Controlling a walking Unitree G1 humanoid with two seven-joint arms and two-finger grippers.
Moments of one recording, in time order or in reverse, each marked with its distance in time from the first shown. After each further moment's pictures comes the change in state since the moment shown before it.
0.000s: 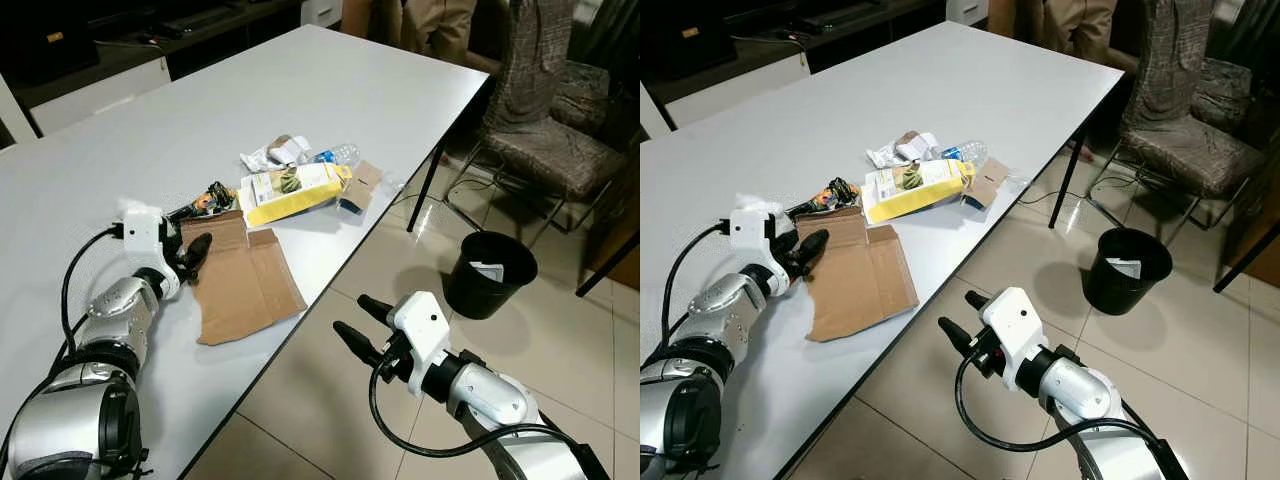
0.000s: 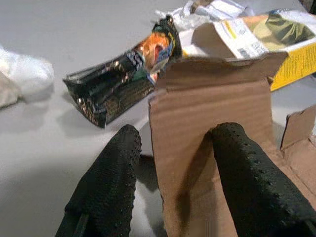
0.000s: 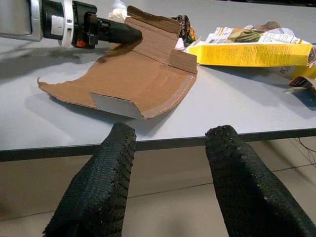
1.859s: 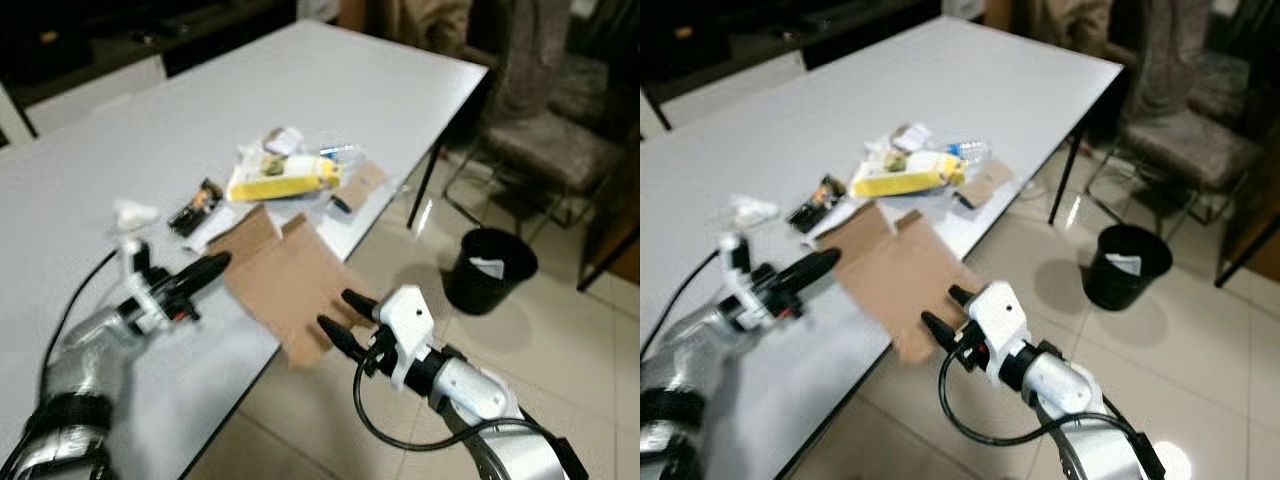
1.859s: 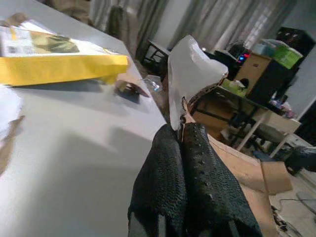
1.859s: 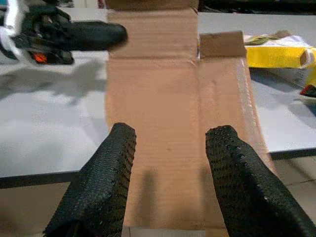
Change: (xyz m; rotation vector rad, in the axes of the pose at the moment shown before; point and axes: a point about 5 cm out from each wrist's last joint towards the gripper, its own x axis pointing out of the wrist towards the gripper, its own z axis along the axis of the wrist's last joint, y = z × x) left arm -0.052 -0.016 0.001 -0.212 -0.146 -0.666; right arm 0.016 0.009 0.005 0.031 -0.062 0.025
